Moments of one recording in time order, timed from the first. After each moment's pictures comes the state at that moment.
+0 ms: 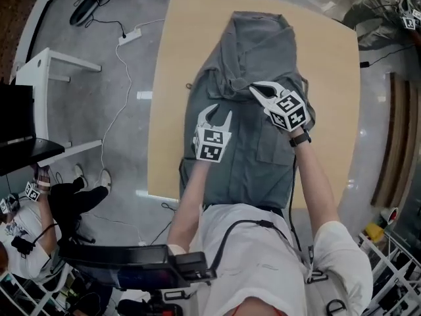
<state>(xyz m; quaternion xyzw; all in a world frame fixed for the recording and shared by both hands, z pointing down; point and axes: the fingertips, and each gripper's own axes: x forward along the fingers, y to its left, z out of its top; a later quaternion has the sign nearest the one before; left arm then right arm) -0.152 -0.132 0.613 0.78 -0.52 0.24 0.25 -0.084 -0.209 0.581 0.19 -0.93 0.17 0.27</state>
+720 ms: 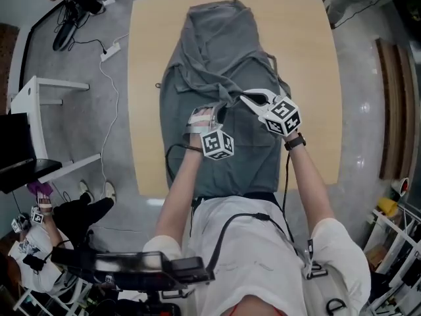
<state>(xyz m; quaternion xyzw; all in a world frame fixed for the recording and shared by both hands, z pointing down) -0.014 -0.110 0.626 0.81 -0.32 0.47 -0.14 0.018 -0.138 0.576 0.21 -0.93 0.22 0.20</state>
